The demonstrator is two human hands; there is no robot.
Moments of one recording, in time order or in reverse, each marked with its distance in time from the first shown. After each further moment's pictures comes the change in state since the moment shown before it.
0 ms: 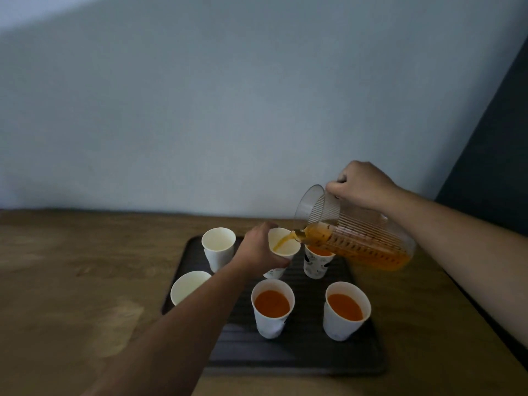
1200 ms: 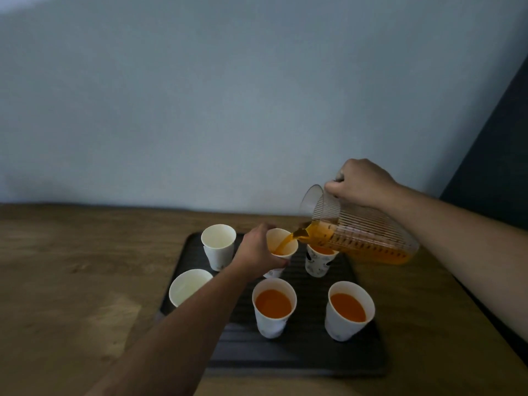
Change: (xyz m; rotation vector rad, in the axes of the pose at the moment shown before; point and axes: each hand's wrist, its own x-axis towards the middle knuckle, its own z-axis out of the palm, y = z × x) left_hand 0.001 -0.009 0.005 -0.040 -0.017 -0.066; right_hand 0.011 -0.001 0.011 -0.111 -0.047 0.014
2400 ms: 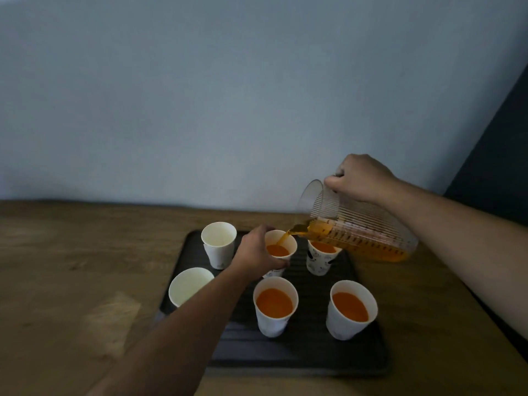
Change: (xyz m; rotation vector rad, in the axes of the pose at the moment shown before) left_hand 0.004 -0.012 0.006 -0.012 -0.001 -0.045; right_hand 0.006 -0.002 -0.001 0.027 -0.012 -0.005
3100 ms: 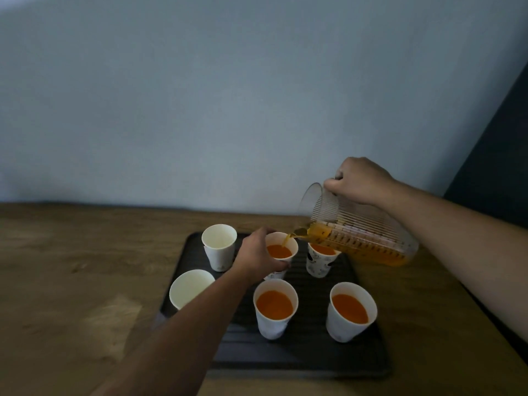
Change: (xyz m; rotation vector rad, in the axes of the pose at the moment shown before) left_hand -0.001 0.002 0.001 -0.016 0.017 0.006; right_hand -0.001 -0.003 0.001 -0.003 -0.024 0.015
